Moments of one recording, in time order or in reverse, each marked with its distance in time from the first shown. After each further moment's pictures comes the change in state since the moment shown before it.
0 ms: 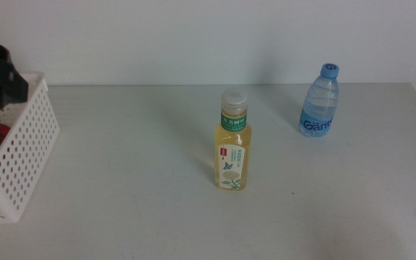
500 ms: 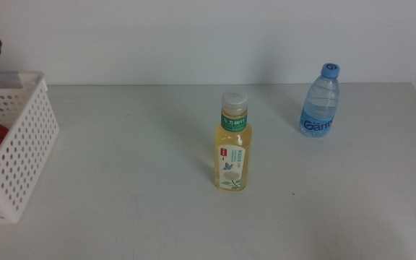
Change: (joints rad) left arm 0.388 0.642 -0.462 -0.029 0.133 0.194; right arm 0.000 0.000 0.000 0.000 0.000 0.000
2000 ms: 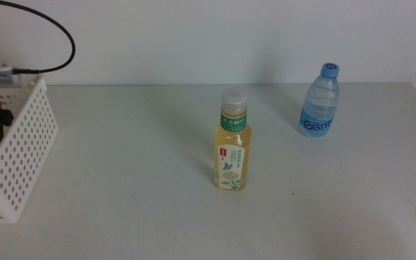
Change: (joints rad) left arm 0.127 0.293 0.094 -0.028 -0.150 0.181; right arm 0.000 0.000 0.000 0.000 0.000 0.000
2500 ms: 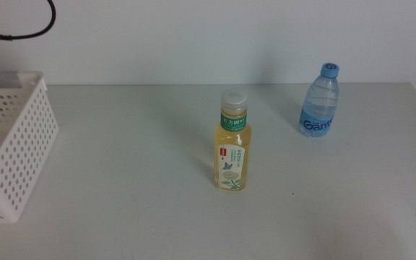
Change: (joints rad) left arm 0.001 -0.201 0.000 0.039 0.104 0.000; right arm 0.000 0.000 0.000 0.000 0.000 0.000
